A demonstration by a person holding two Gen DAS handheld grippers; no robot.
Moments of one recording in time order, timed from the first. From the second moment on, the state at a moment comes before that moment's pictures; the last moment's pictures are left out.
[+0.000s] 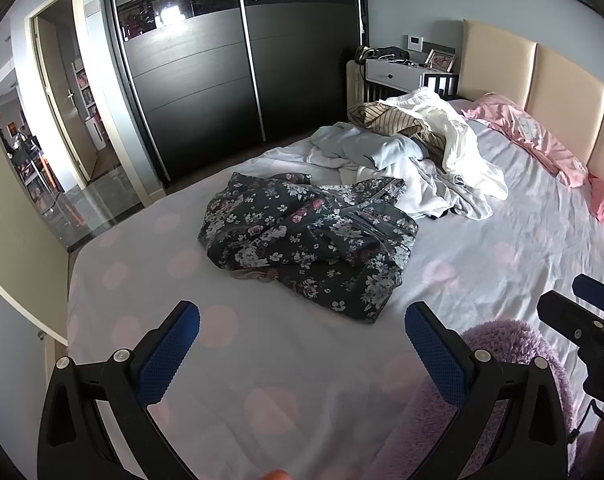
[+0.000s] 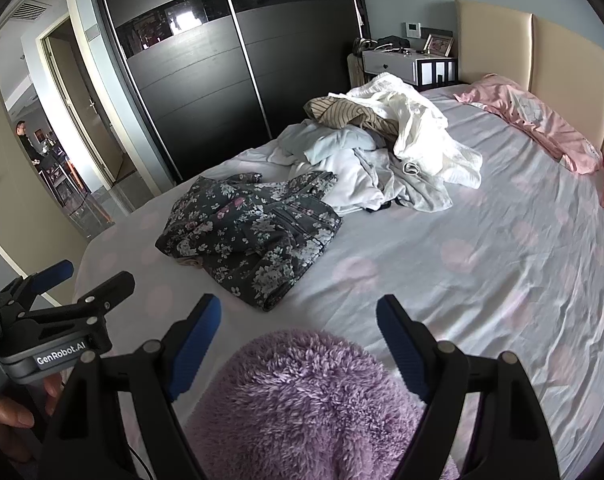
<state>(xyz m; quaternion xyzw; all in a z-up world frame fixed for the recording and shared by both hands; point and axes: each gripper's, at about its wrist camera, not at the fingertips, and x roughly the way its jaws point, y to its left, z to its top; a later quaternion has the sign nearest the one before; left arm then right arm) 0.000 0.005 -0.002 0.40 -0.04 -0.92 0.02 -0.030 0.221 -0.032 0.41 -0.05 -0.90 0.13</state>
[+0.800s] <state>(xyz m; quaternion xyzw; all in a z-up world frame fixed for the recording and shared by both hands) 0.009 0.011 0.008 0.38 -0.04 -0.93 0.01 -0.026 0.225 -0.030 0.39 -0.05 -0.91 0.13</state>
